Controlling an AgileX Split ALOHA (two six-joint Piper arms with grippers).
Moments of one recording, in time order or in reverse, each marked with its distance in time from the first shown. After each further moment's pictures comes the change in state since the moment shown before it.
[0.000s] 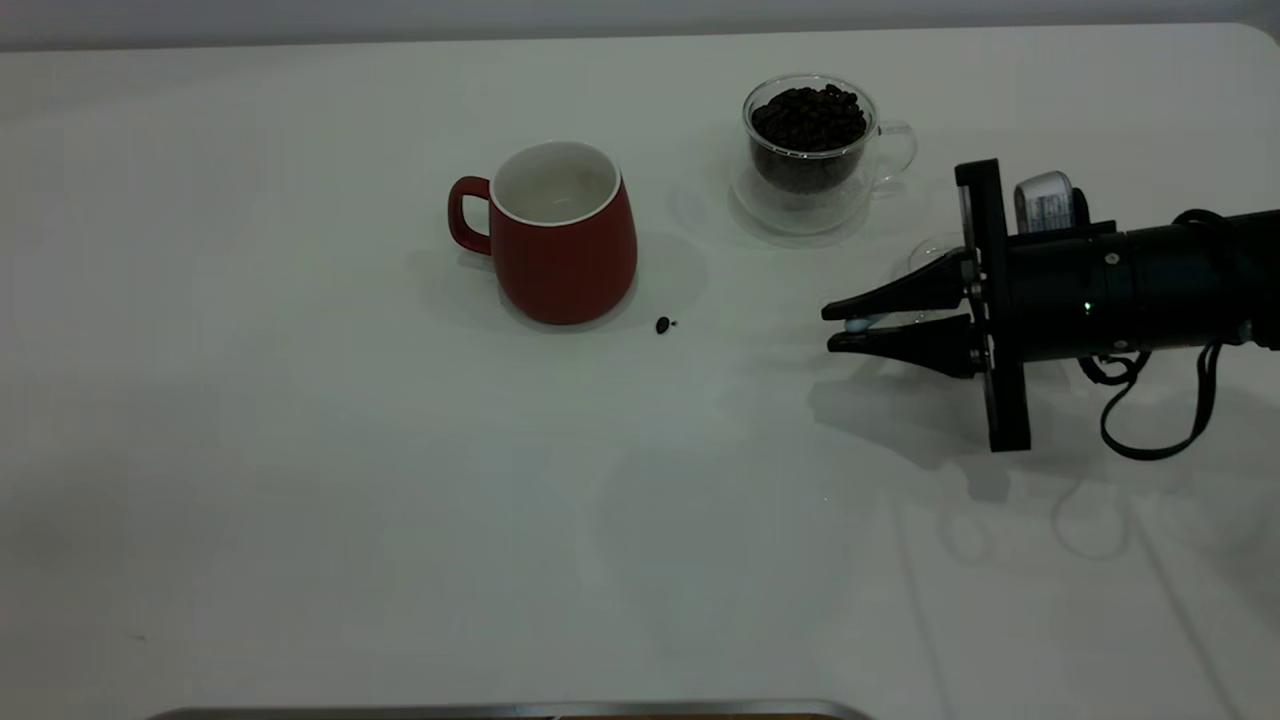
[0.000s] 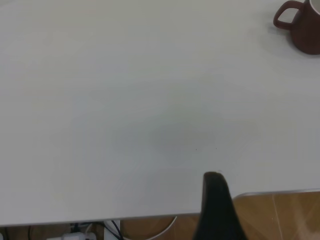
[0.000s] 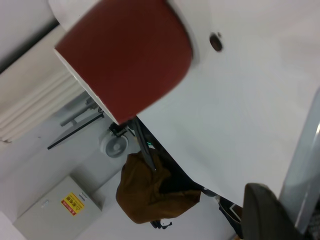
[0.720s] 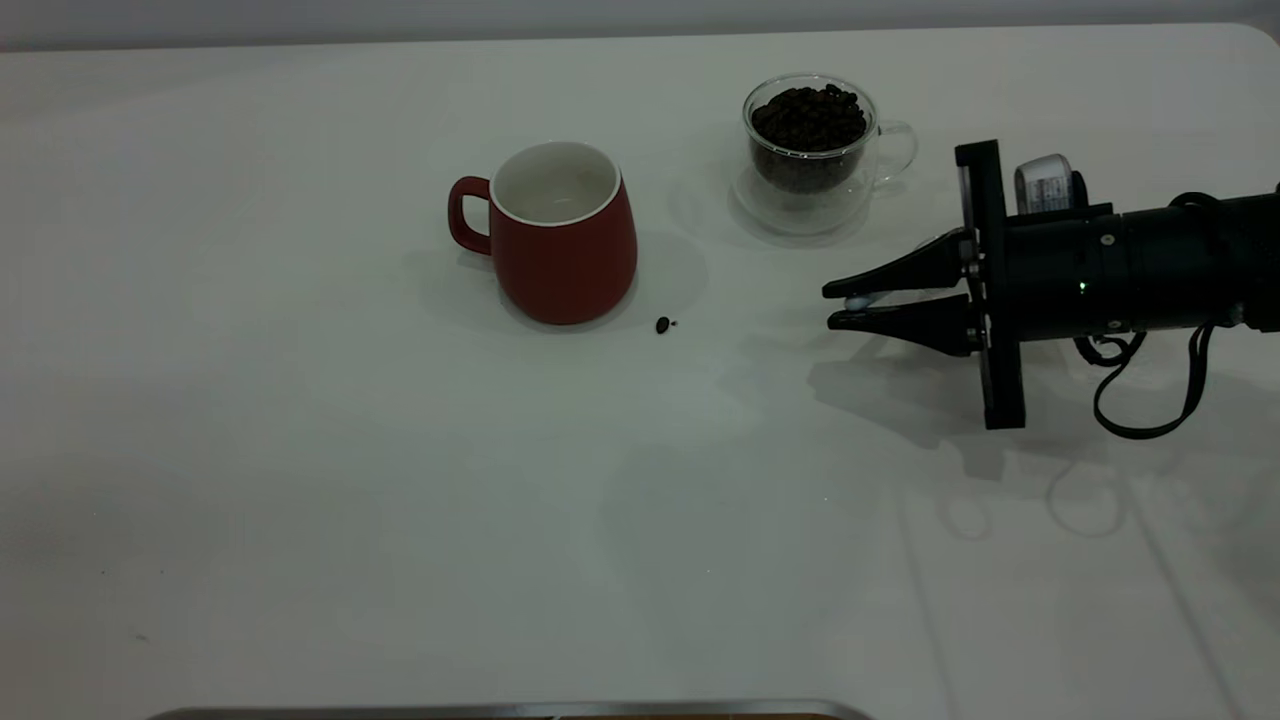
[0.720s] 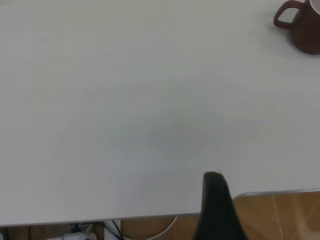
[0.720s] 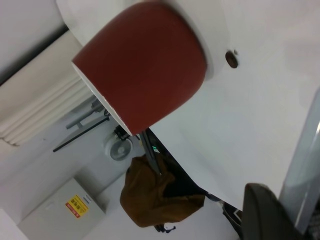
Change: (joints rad) left arm 0.000 0.000 0.000 0.000 0.000 0.002; right arm -0.005 0.002 -0.033 0.000 0.000 0.027
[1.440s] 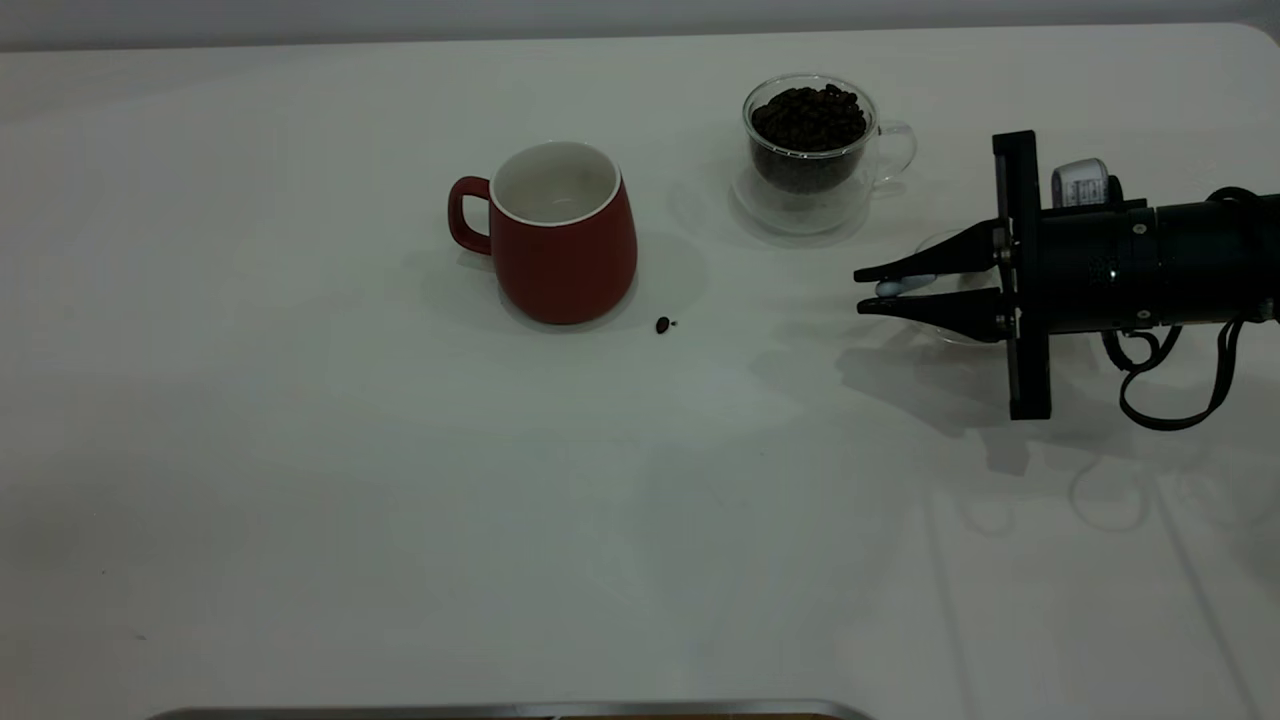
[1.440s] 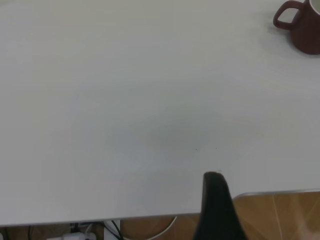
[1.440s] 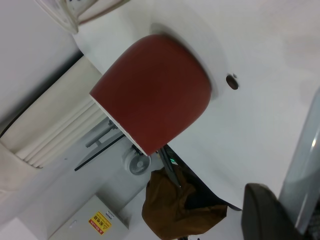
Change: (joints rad) left arm 0.000 0.000 0.000 0.000 0.000 -0.002; right arm -0.052 0.000 0.000 0.000 0.000 0.058
